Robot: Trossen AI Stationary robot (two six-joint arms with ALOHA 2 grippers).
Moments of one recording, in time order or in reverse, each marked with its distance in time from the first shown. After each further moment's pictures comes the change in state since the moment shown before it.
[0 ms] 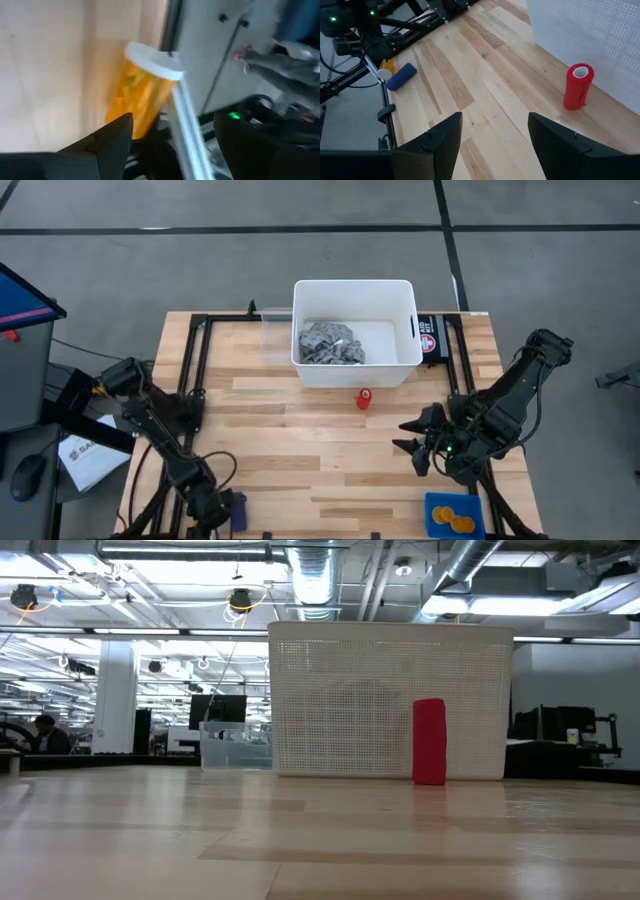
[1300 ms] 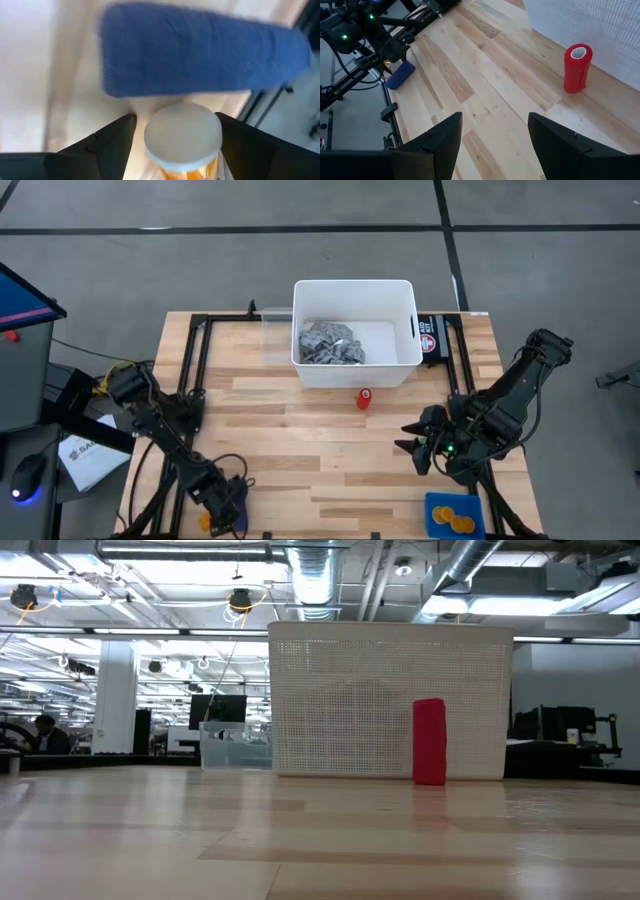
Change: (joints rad) left arm 0.062 0.116 0.003 -0.109 -0.317 -0.068; right arm 0.010 0.000 0.000 -0.044 -0.035 0.123
